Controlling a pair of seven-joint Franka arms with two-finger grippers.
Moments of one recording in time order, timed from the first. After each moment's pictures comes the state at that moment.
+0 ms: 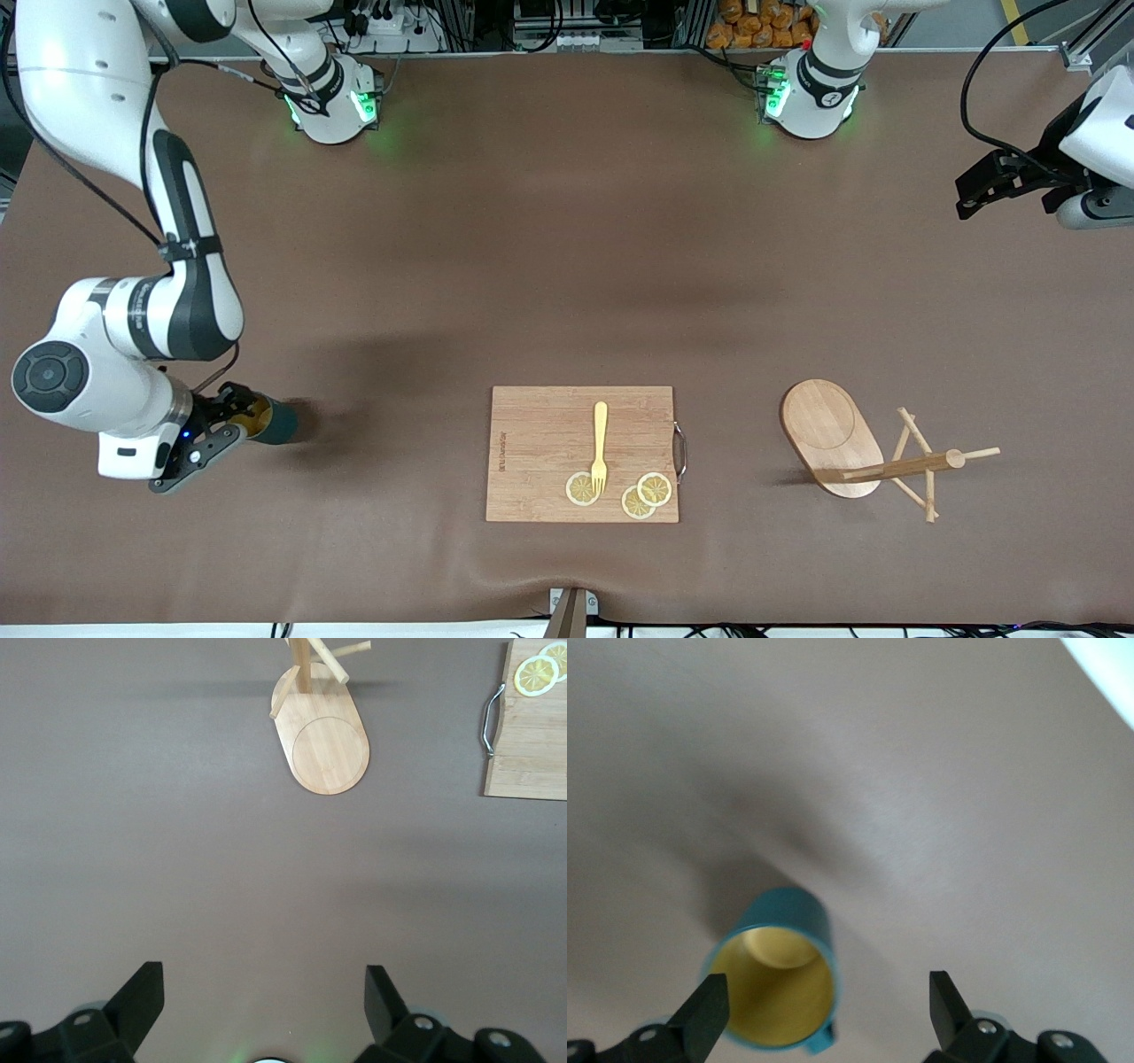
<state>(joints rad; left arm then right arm) -0.03 -0.04 -0.08 -1.55 0.06 1.49 -0.14 0.05 0.67 -0.09 -1.42 -0.06 2.14 -0.78</state>
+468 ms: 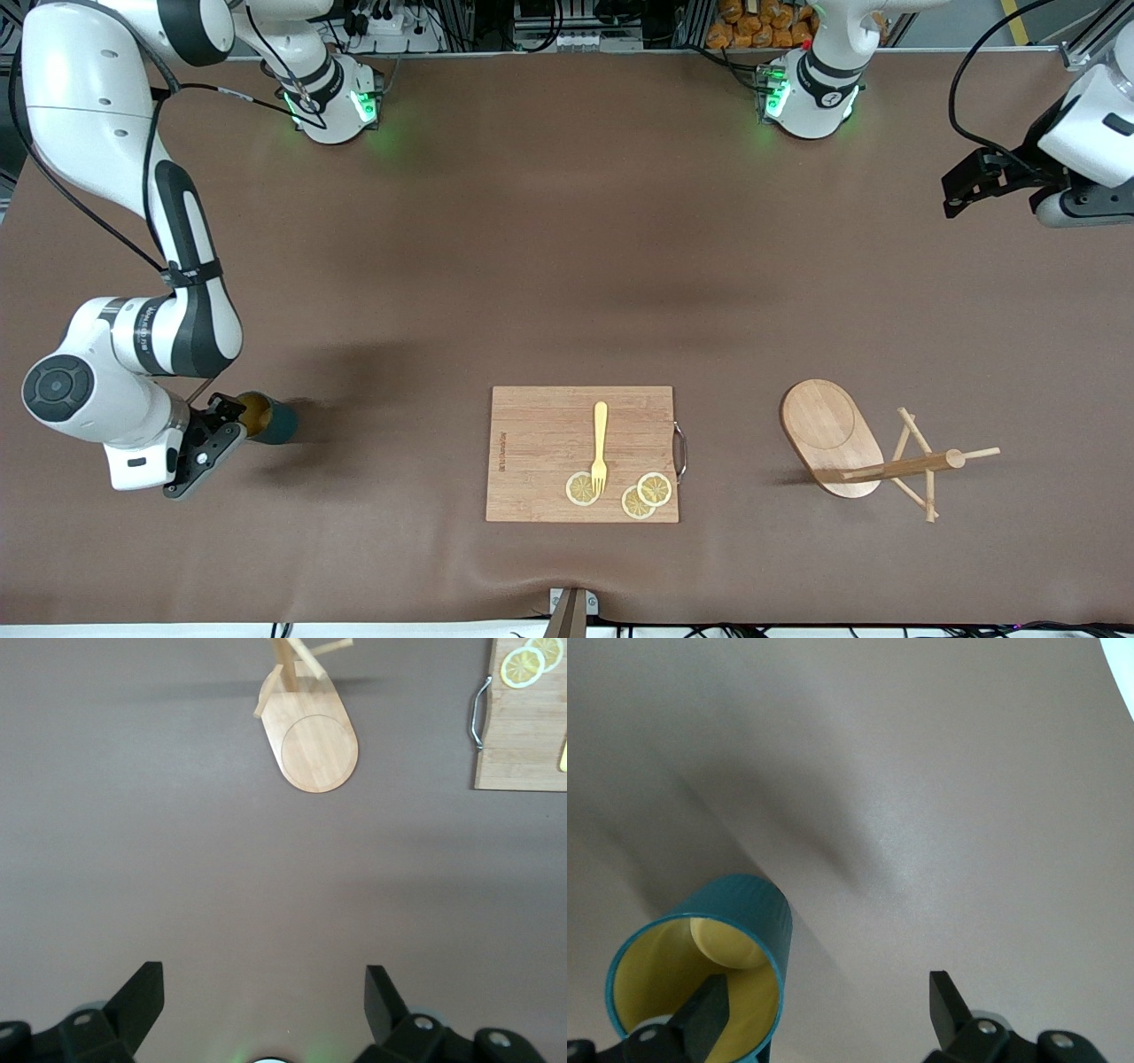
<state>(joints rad) -0.03 -0.04 -0.11 -1.55 0.06 1.49 -0.14 0.02 0.72 -0.09 -1.42 -0.06 2.20 -0.98</state>
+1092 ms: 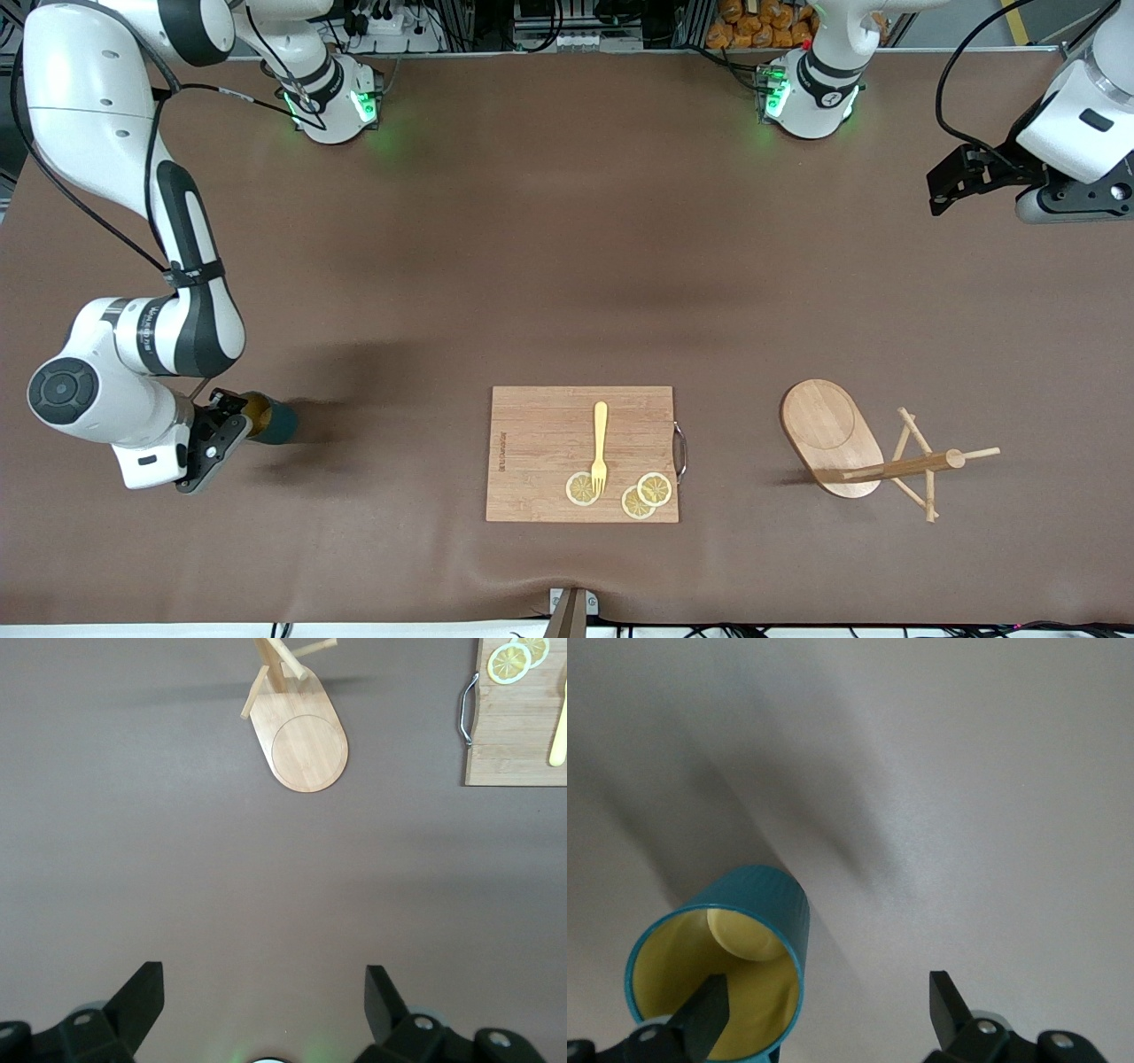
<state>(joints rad) -0.03 -0.04 -0.12 -1.55 0.06 1.49 -0.15 0.03 0.72 -0.08 -1.42 -0.06 2.17 -1.05</state>
